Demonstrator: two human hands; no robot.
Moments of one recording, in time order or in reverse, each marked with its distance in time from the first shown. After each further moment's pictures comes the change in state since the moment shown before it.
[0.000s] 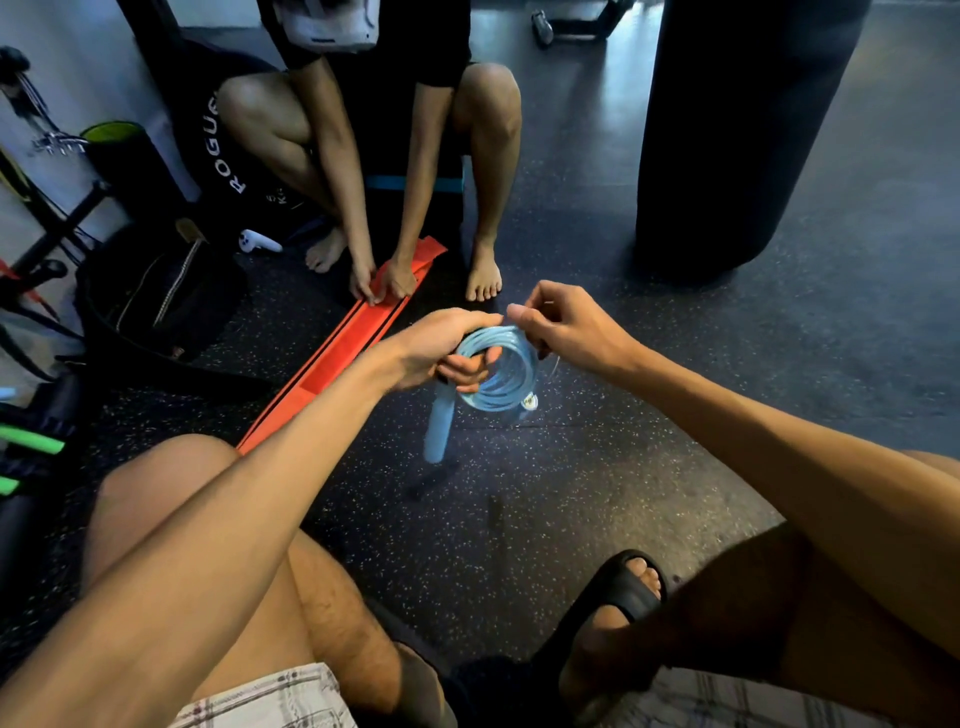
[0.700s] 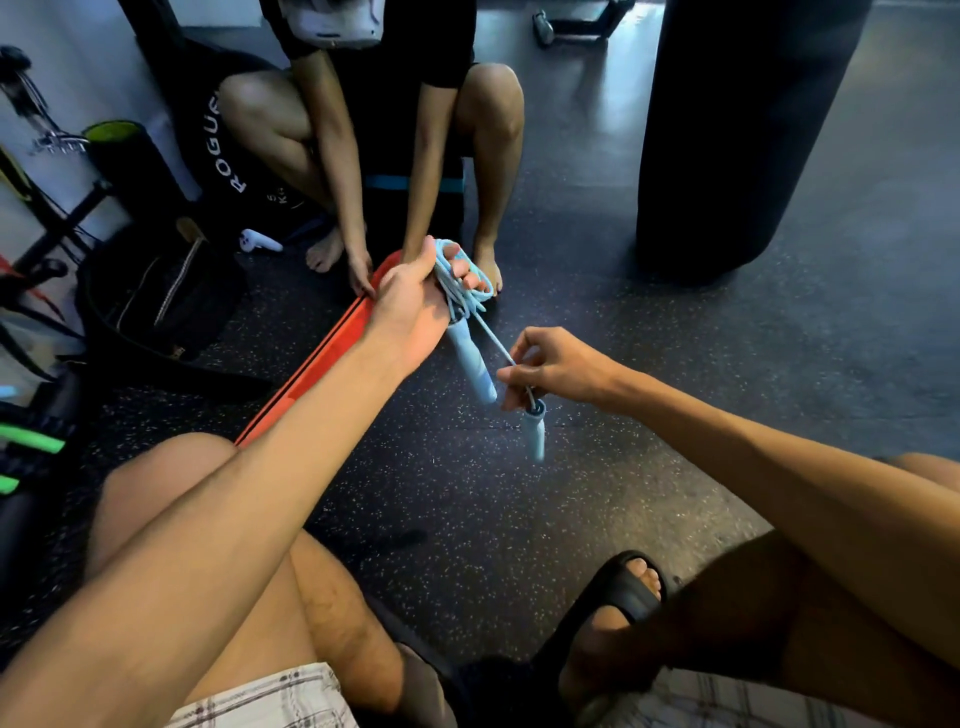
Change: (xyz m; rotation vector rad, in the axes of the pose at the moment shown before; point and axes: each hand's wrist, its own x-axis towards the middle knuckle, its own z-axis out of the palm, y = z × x) left_hand 0.003 0.023 -0.005 -0.808 0.379 0.466; right_hand -0.014 0.019 0.016 0.041 -0.290 0.215
